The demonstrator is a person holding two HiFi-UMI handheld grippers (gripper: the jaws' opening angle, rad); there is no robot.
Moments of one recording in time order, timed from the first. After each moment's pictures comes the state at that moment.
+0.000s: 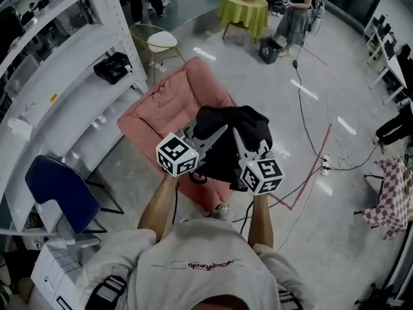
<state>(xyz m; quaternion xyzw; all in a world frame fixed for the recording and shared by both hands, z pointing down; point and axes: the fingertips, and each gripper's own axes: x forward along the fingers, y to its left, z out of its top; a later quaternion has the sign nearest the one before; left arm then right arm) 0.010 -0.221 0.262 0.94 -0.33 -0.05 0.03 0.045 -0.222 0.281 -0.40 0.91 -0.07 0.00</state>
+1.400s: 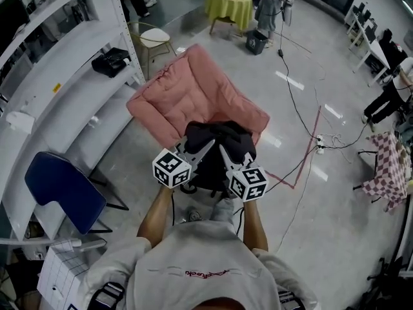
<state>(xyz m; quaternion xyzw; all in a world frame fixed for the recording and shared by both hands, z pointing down) -0.064 -0.059 0.341 0.94 -0.33 -0.02 0.09 -0.030 -0.051 0.368 -0.41 0.90 -0.14 -0.04</state>
